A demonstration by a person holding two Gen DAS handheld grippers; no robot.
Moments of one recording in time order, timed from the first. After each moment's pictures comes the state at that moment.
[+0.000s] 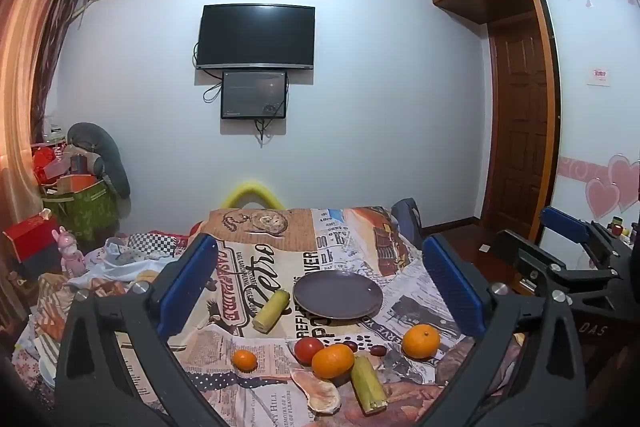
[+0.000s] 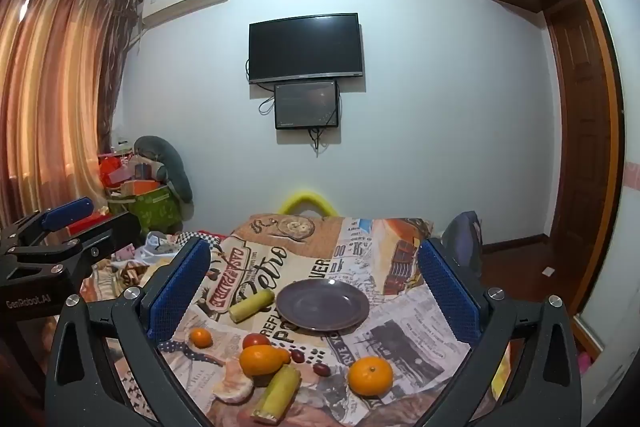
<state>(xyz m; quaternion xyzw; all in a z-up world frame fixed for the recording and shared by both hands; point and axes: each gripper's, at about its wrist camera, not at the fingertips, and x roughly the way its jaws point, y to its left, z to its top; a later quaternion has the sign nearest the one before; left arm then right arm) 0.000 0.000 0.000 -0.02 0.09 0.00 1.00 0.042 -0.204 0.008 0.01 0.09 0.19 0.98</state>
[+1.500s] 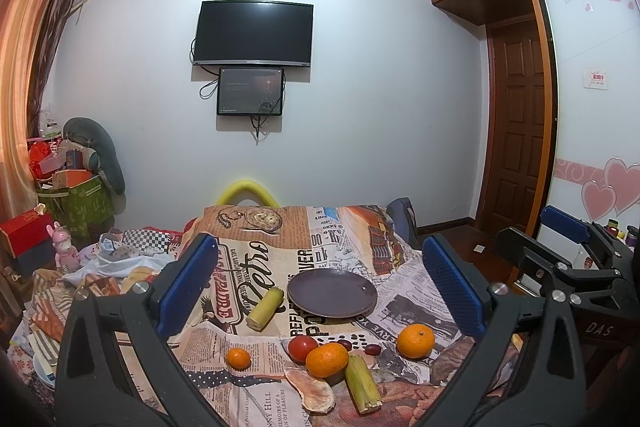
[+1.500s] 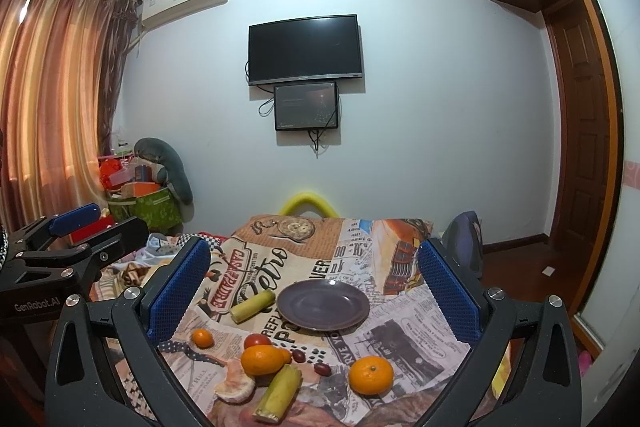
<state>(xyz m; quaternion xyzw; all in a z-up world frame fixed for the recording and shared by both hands) 0.002 -0.001 -0.001 -0.02 0.09 -0.01 1.00 0.038 -0.204 0.008 0.01 0.09 0.19 0.98</state>
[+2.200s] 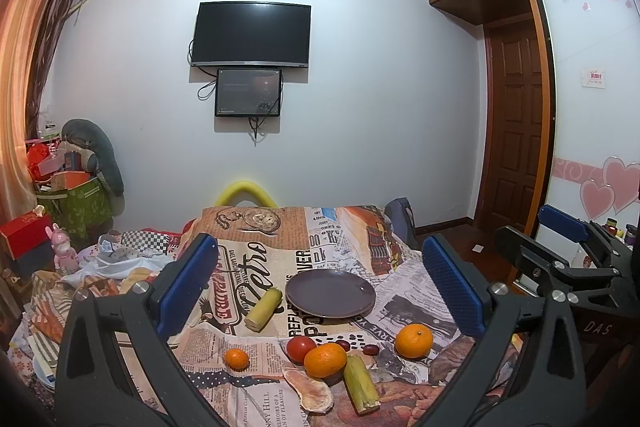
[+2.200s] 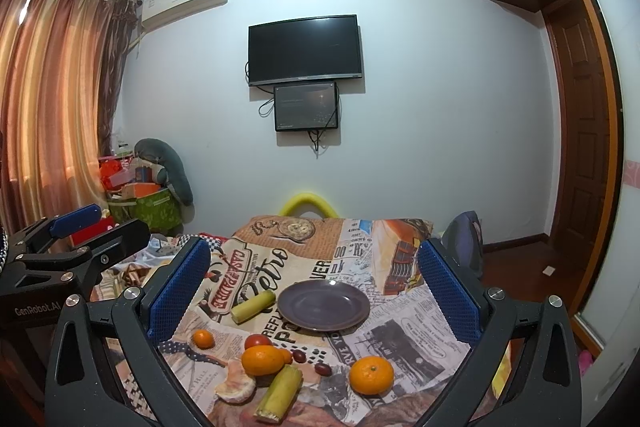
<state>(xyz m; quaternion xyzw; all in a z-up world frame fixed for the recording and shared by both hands) 0.002 -0.003 -0.002 -0.02 0.09 -0.01 1.00 0.038 -0.205 0.010 0.02 0.09 0.19 0.98</state>
